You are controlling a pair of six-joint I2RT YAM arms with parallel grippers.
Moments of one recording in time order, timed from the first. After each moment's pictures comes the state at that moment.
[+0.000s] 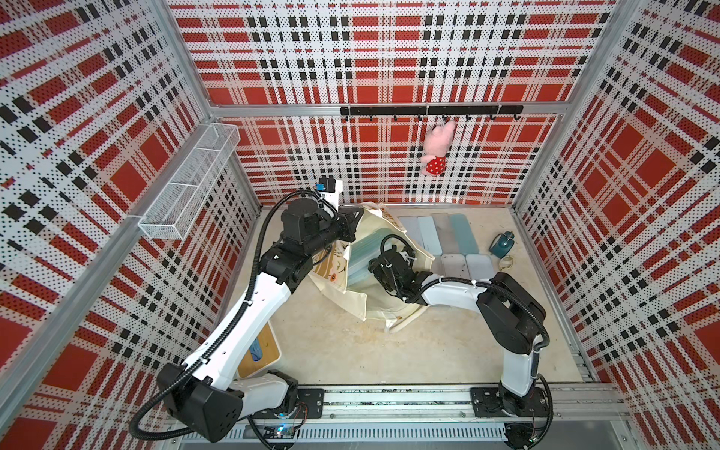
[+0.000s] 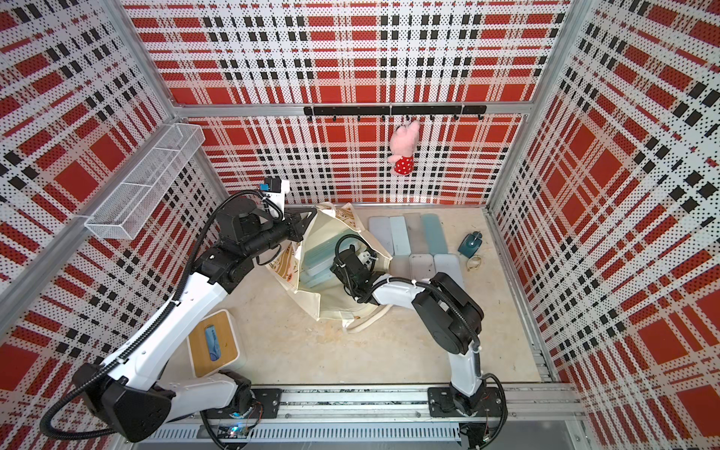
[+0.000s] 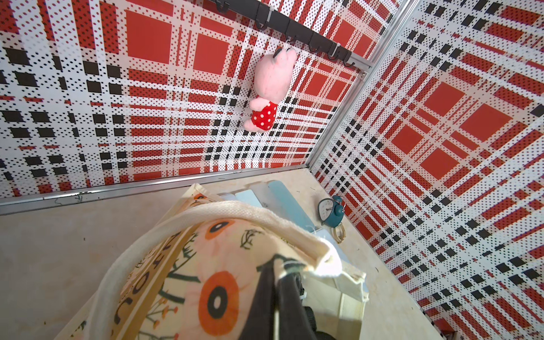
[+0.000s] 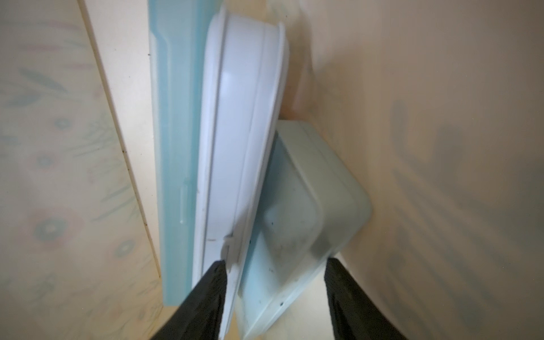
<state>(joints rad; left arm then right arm) -0.42 1.25 1.30 -0.22 0.25 -0.38 0.82 1.92 1.22 0.06 0.24 1.44</state>
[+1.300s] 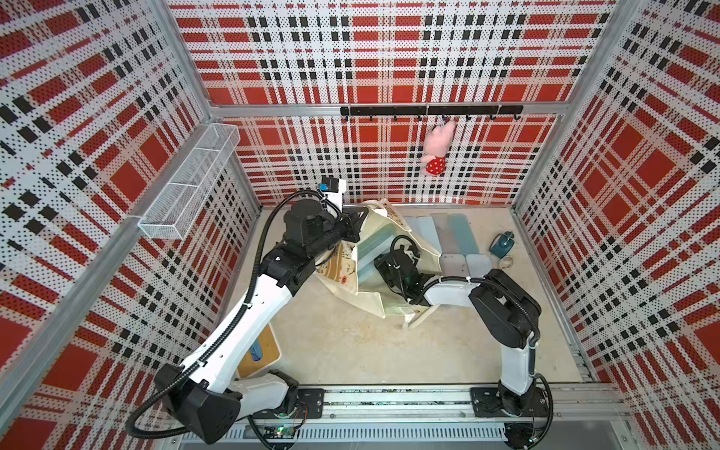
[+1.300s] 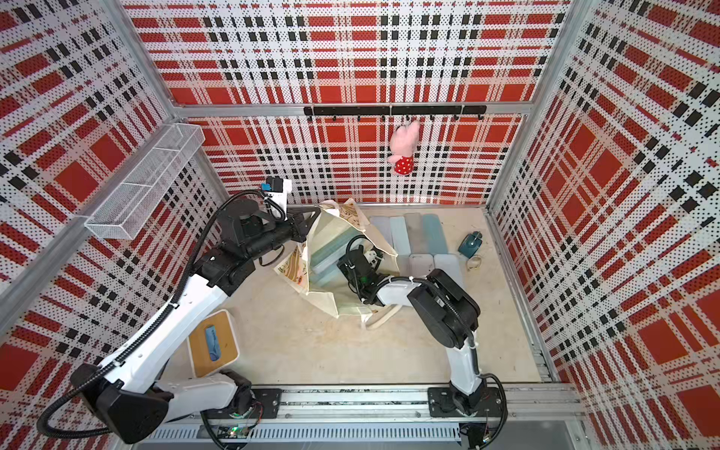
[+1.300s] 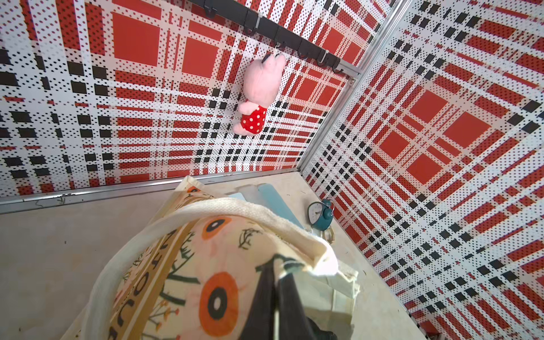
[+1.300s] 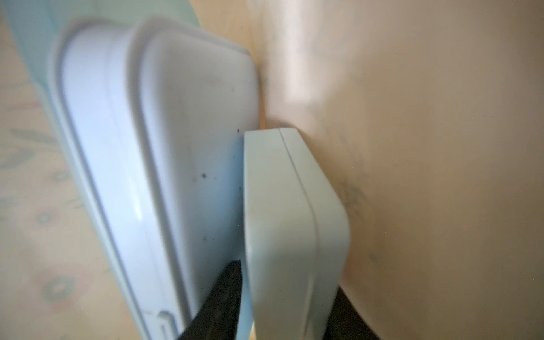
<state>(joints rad) -0.46 1.24 1.31 -0.22 0.22 -0.41 0.77 1.97 1.11 0.38 0.23 1.45</state>
